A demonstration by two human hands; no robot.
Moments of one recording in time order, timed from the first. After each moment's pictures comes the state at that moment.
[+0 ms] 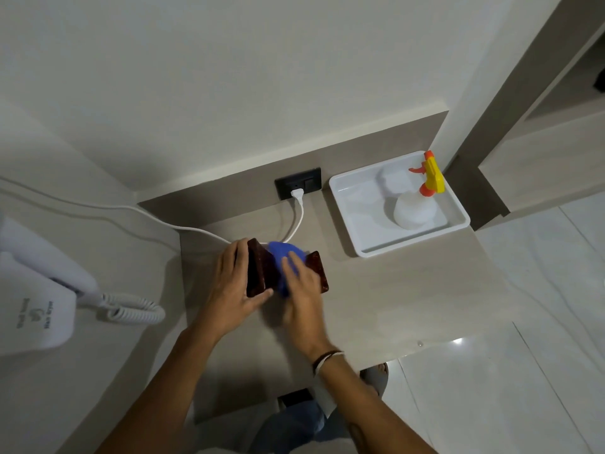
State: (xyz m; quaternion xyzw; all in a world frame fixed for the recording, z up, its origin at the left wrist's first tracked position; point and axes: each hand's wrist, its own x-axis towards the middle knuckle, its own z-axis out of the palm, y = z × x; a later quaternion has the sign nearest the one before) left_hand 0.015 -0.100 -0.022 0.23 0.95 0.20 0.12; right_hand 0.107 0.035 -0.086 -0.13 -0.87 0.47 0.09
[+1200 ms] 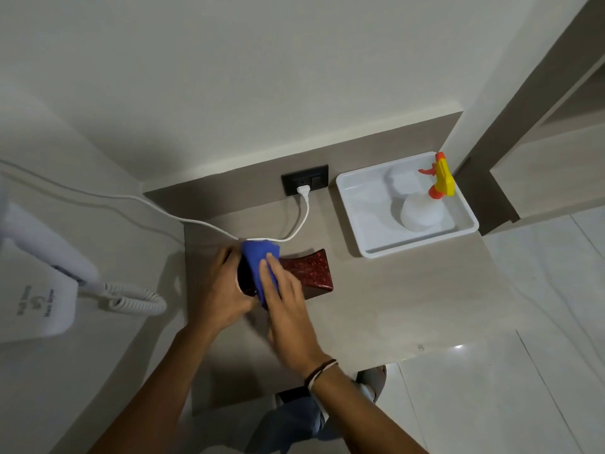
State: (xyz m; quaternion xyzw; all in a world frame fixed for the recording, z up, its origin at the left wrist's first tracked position) left_hand 0.018 -0.110 -0.025 0.15 0.94 0.28 0.10; right_hand 0.118 0.017 -0.084 0.01 -0.91 0.41 0.07
